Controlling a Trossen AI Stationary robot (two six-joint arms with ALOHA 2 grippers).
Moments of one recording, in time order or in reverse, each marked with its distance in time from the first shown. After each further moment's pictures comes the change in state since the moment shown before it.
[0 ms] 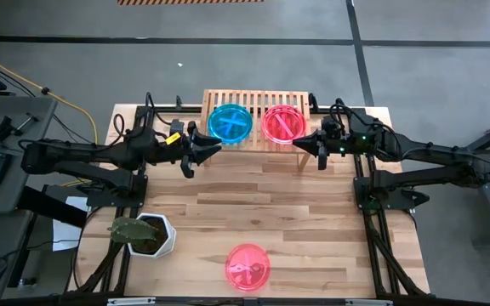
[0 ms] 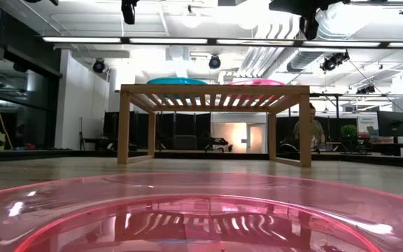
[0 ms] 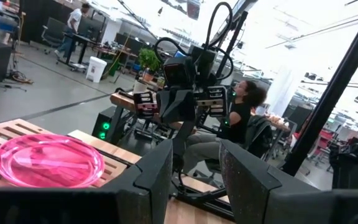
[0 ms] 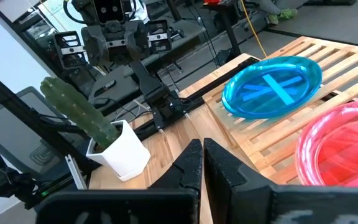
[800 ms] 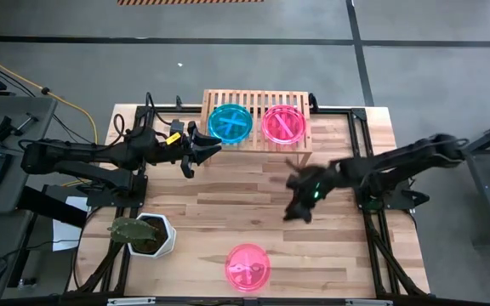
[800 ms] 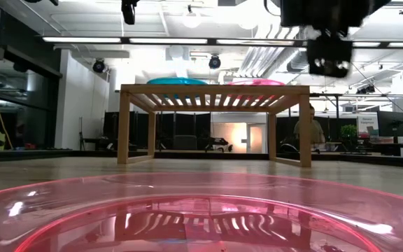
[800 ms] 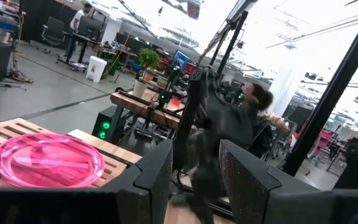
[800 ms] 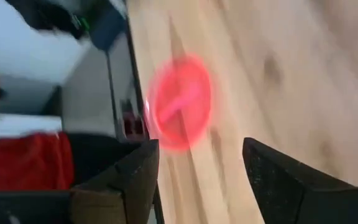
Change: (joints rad) left arm 0.000 0.001 0.000 0.000 0.001 -0.002; right arm 0.392 0.398 0.000 -0.110 -0.262 0.350
